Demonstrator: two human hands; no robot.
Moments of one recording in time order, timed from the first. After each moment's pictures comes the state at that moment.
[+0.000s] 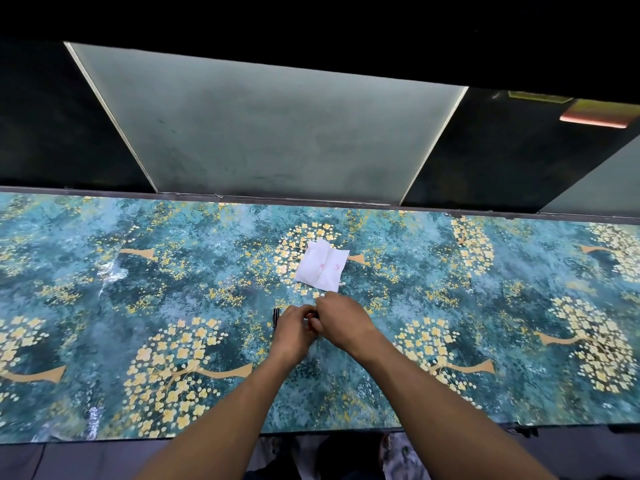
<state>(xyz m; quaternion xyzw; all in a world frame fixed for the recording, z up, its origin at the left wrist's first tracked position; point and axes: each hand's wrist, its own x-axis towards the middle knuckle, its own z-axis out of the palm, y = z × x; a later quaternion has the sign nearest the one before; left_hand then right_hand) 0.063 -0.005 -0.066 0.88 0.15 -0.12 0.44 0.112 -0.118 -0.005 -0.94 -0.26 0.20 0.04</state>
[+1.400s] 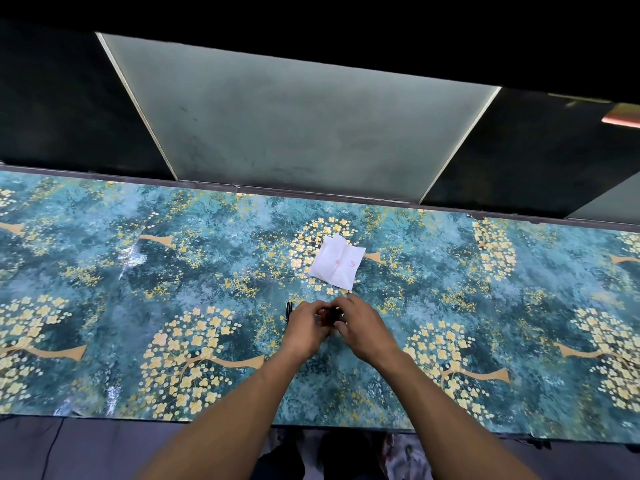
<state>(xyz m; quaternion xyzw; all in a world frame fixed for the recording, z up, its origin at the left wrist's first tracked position) 0.066 0.002 -0.078 0.85 0.16 -0.15 0.48 0.101 -0.142 -0.031 -0.93 -0.21 0.21 0.21</state>
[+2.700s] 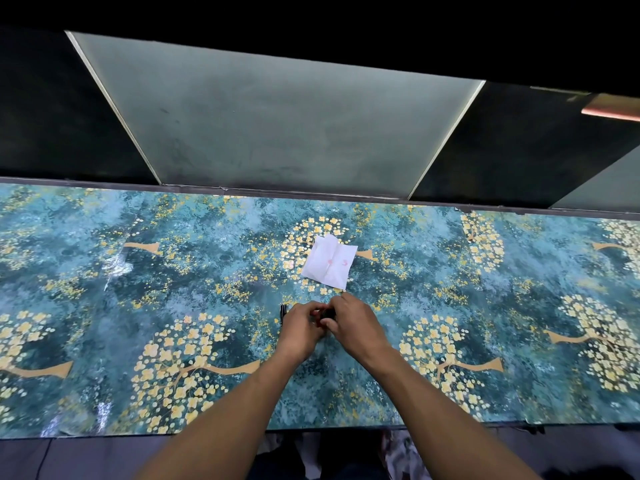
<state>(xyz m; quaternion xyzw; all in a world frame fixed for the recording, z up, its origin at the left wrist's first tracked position) 0.068 0.003 -0.076 0.85 0.17 -0.15 0.49 0.099 -0.130 -0.029 -0.95 -0.20 0.16 0.16</state>
